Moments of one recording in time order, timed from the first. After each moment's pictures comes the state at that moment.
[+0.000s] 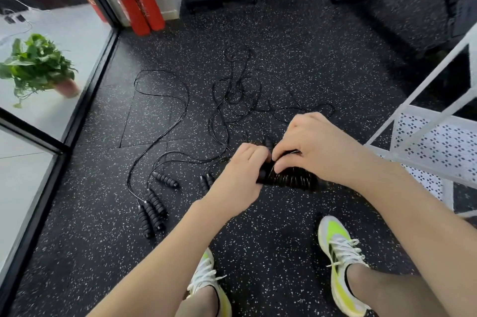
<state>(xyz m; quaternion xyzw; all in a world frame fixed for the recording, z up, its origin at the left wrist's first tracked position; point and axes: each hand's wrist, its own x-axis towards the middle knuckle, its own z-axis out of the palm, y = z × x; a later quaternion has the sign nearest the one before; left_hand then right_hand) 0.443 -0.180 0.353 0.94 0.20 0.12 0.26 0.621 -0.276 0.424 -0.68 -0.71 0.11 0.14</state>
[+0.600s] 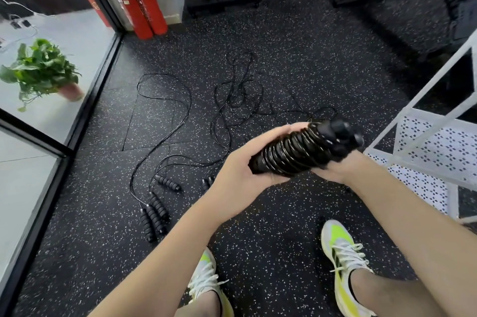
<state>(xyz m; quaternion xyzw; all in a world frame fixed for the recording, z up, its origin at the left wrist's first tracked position) 0.438 -0.191 0.405 0.78 0.20 0.21 0.56 0.642 -0.284 0.374 -0.73 -0.41 0.47 0.28</state>
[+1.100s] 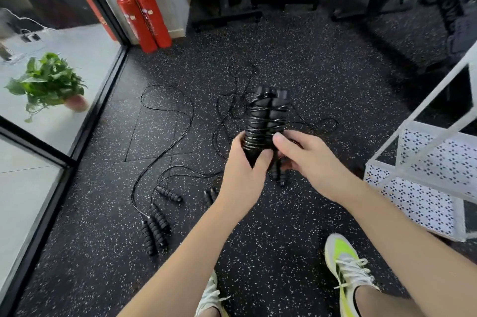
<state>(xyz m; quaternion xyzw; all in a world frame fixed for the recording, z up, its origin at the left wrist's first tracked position) 0.466 -0.182 0.390 0.70 0.41 0.26 0.52 0.606 -0.253 0.400 -0.63 -0.34 0.45 0.54</state>
